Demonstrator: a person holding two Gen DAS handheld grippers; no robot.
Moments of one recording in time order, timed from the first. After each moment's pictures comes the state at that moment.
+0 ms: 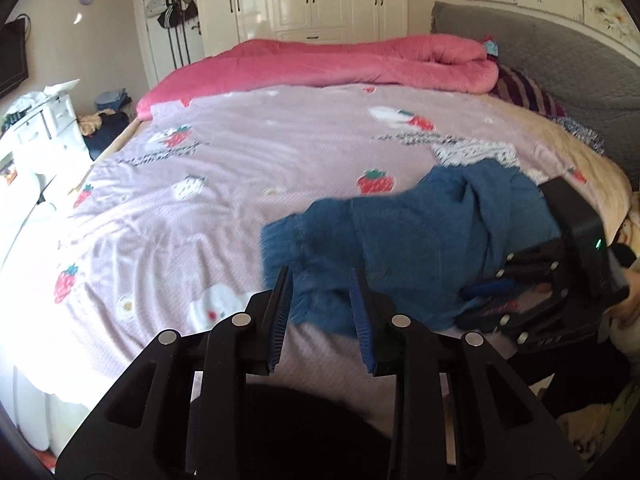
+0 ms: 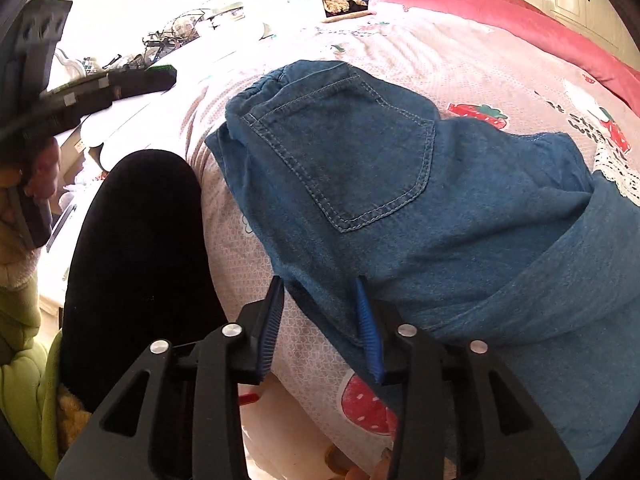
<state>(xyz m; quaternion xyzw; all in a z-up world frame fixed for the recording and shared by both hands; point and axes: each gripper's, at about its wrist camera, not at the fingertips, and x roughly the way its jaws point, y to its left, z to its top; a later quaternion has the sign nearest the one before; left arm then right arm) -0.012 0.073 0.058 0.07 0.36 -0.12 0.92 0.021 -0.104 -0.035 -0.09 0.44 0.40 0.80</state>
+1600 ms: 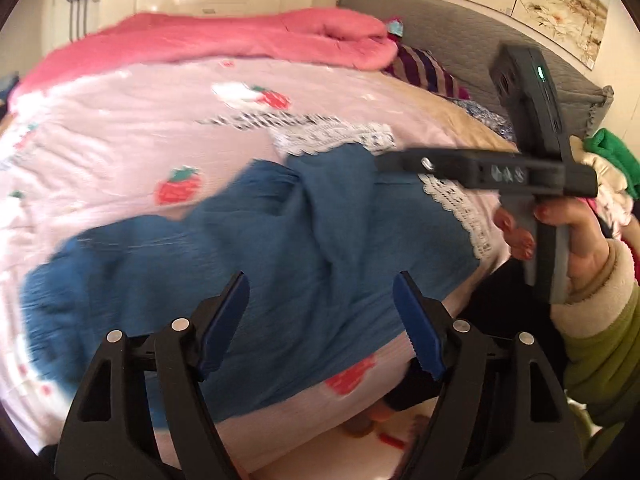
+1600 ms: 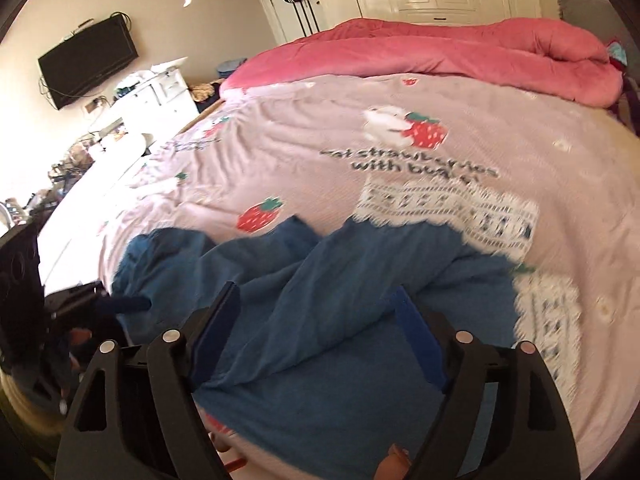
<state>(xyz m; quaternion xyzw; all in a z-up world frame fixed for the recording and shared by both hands) 0.039 -0.068 0.021 0.01 0.42 -0.31 0.85 0.098 -0.267 0.042 0.05 0.40 0.20 0.89</state>
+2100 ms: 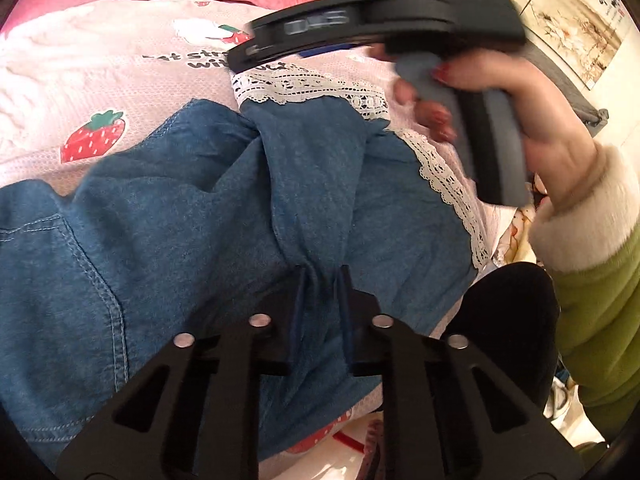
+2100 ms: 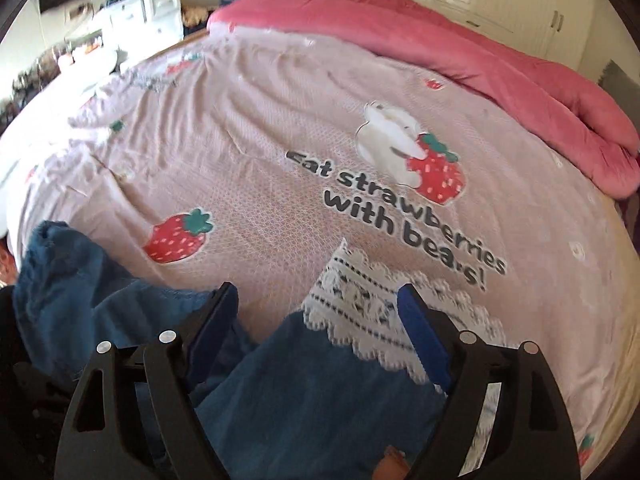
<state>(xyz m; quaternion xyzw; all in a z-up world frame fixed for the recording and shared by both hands) 0.080 -0.108 -0.035 -0.04 0.47 -0.35 0.81 0.233 -0.206 0.015 -0.13 0.47 0.18 0.86</state>
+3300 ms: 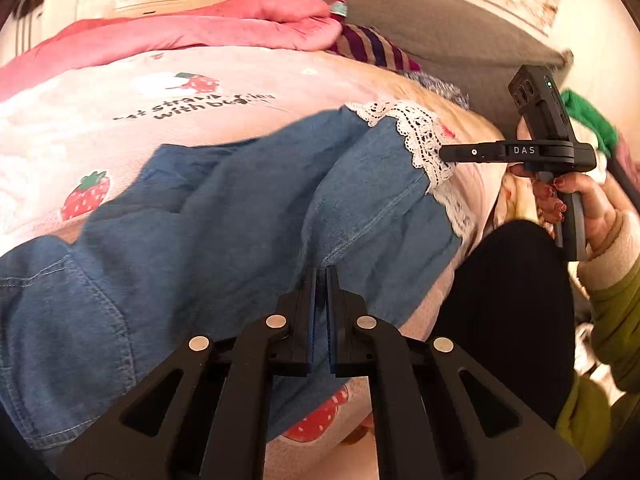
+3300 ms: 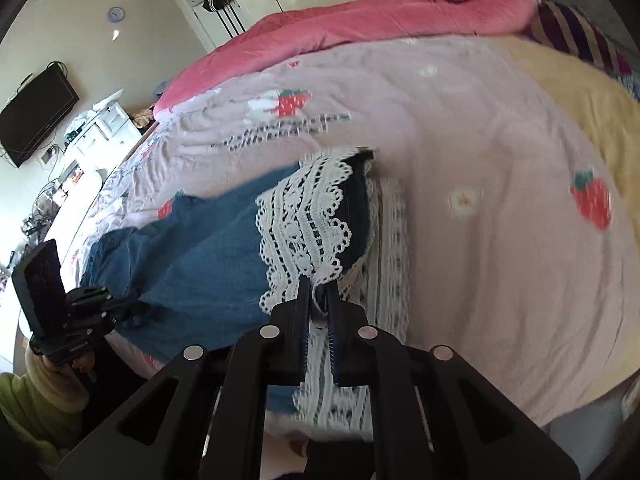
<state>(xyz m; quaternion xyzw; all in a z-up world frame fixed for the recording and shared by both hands) 0.044 -0.119 -0.023 0.06 0.40 -0.40 0.82 0.024 -0.413 0.003 0.15 0.44 0.12 0.88</state>
